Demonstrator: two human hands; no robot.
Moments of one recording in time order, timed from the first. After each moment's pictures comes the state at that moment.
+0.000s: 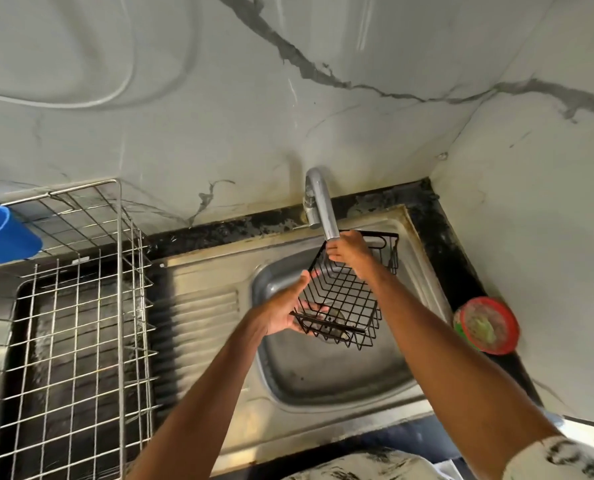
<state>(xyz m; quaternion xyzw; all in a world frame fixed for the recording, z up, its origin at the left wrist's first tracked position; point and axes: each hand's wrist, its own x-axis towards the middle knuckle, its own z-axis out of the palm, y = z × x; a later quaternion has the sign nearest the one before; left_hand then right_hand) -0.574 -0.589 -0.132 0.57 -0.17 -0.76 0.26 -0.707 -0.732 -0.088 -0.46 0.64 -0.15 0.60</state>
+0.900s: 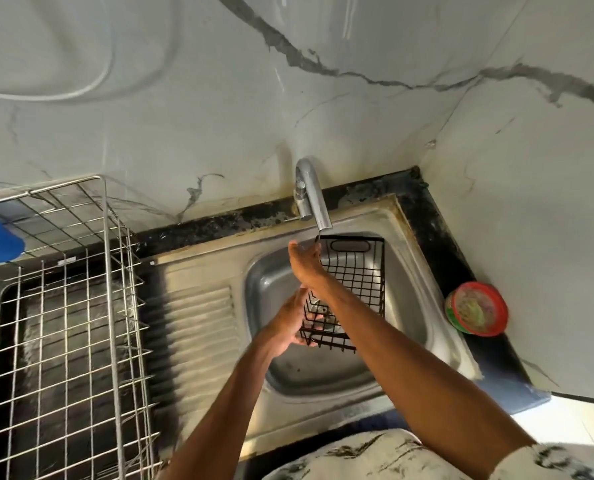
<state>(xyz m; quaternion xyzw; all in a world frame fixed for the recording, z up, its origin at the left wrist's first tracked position) -0.617 -0.557 -0.117 0.65 -0.19 -0.69 0.26 -0.654 -0.666 -0.113 -0.50 0.61 -0.04 0.61</state>
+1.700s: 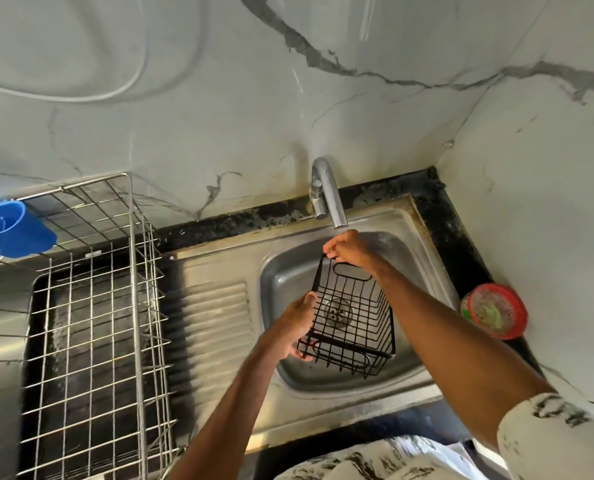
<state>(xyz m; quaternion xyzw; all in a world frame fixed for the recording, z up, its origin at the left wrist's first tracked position) -0.609 -0.542 -0.067 0.72 -0.14 -0.66 0.17 -0.708 -0.736 -0.143 -0.59 0.58 -0.04 0.56</state>
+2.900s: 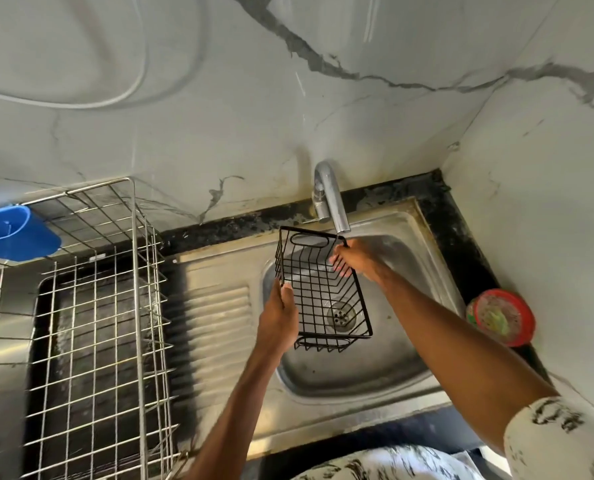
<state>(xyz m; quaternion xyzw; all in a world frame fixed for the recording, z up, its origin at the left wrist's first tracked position) -0.597 -0.529 -0.065 0.80 -0.29 -0.43 0.29 -0.715 -0.734 -0.155 -0.58 0.59 -0.03 0.56</state>
